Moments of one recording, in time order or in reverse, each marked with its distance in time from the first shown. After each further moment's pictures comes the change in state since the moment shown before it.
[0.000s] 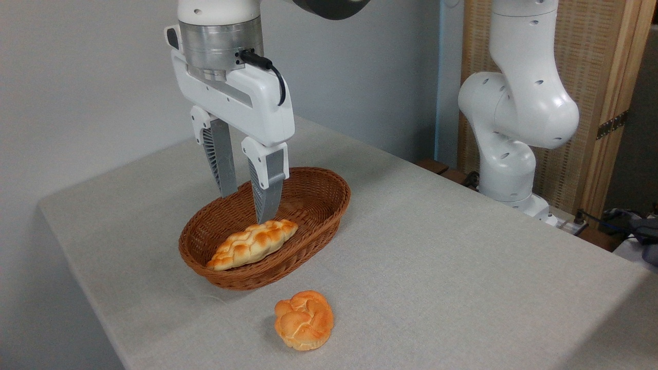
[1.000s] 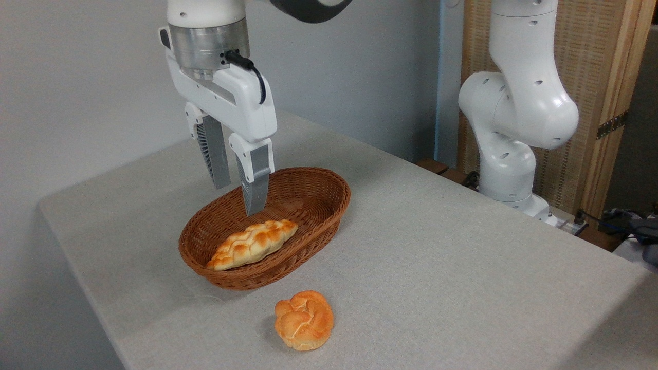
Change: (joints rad) arm -0.022 0.006 -0.053 -0.017 -0.001 0.000 -0.035
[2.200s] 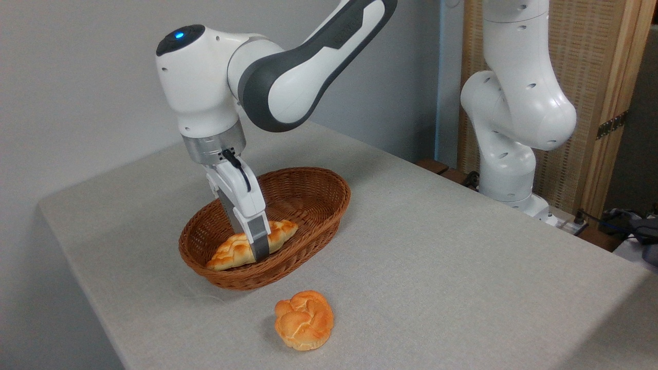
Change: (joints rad) arm -0.078 0.101 -0.068 -0.251 0.012 0.240 0.020
